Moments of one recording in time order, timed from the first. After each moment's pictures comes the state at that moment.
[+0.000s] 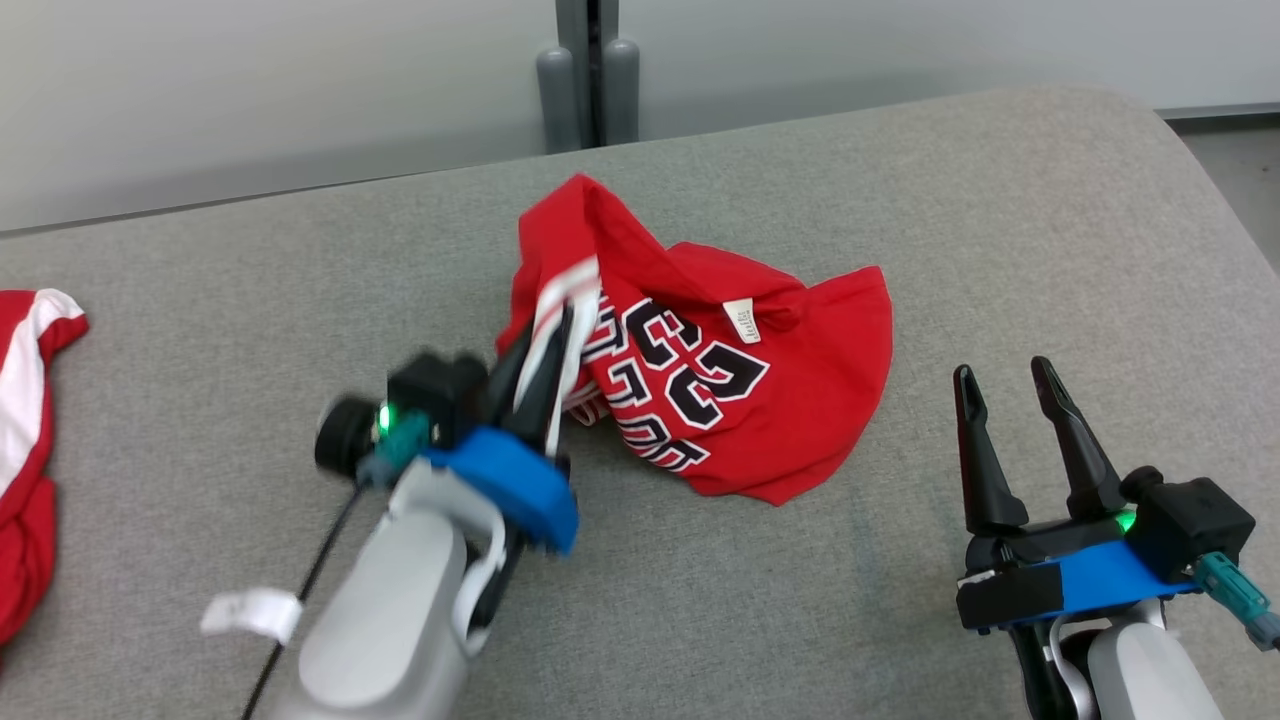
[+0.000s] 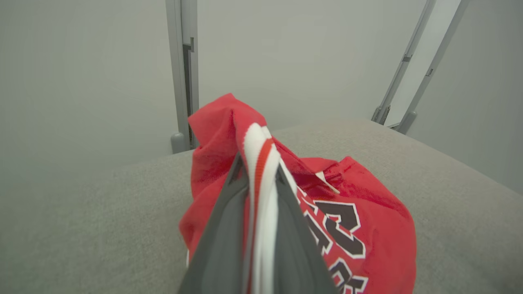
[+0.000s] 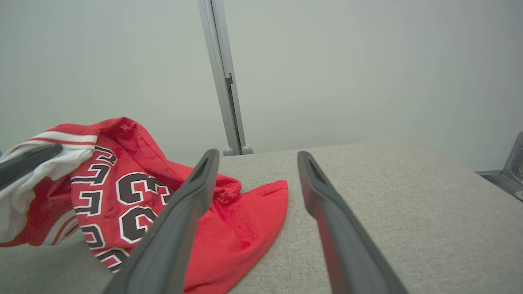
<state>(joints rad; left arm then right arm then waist) -0.53 0.08 -0.44 0.55 -0.34 -0.13 -0.18 -0.18 -0.05 0.02 0.16 0.20 0.13 -0.26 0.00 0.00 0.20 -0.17</state>
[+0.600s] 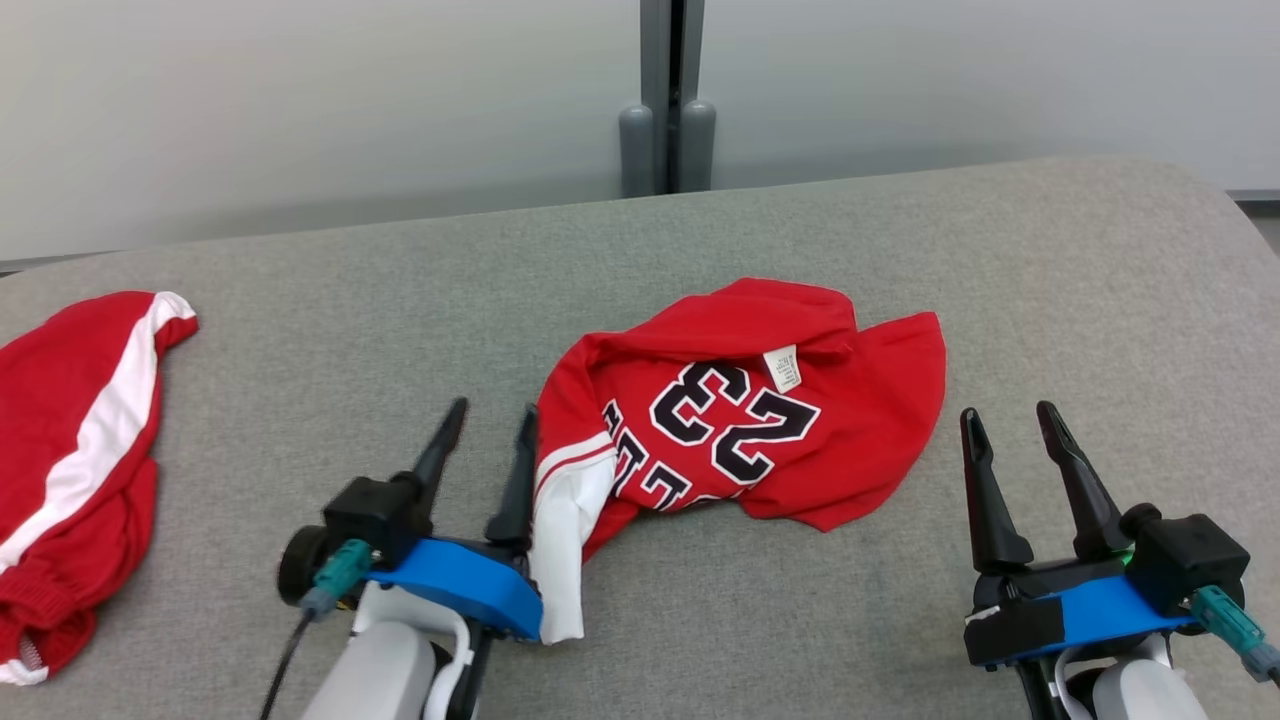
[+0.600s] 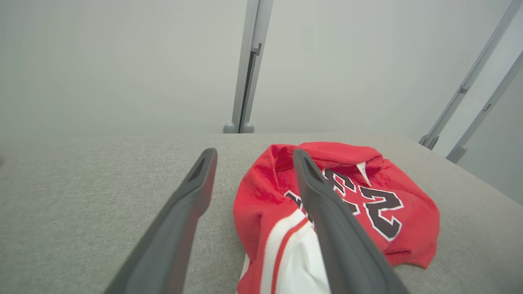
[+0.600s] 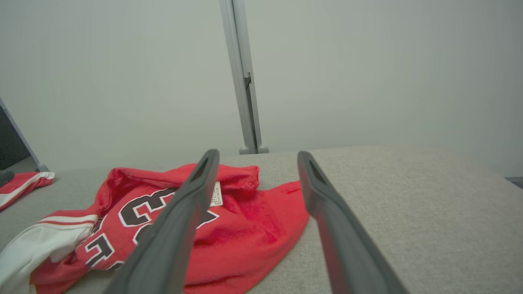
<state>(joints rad) -0.29 0.09 -0.38 0.47 -0.38 -0.06 -0.26 -0.12 -0.05 0.01 0.17 0.18 0.13 -0.26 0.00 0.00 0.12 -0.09</state>
